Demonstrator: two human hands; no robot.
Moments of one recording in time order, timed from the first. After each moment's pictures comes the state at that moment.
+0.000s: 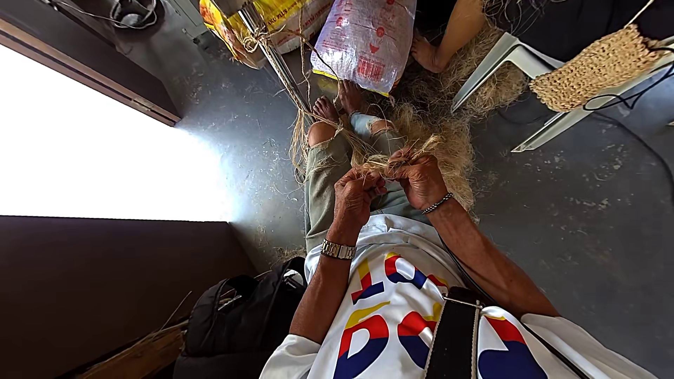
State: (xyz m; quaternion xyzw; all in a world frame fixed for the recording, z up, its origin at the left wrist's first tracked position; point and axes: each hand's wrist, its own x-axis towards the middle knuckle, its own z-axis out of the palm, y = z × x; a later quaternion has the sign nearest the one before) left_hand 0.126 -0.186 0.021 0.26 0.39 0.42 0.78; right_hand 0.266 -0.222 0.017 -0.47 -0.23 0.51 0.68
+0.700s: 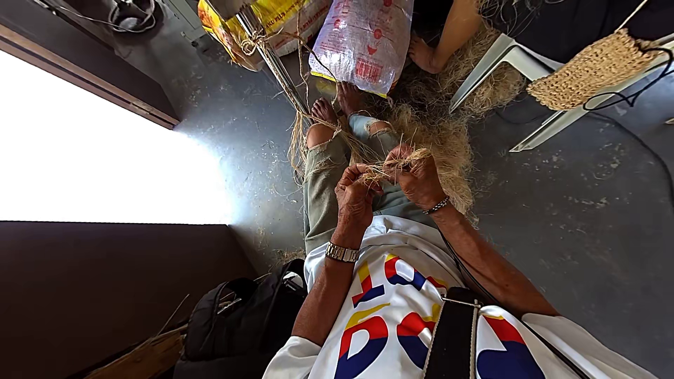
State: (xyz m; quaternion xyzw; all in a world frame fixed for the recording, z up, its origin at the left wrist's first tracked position) left_hand 0.133 -0.190 0.002 0.29 0.31 0.49 0.76; right_hand 0.278 -0.223 0.006 -0.53 -0.53 0.29 0.59
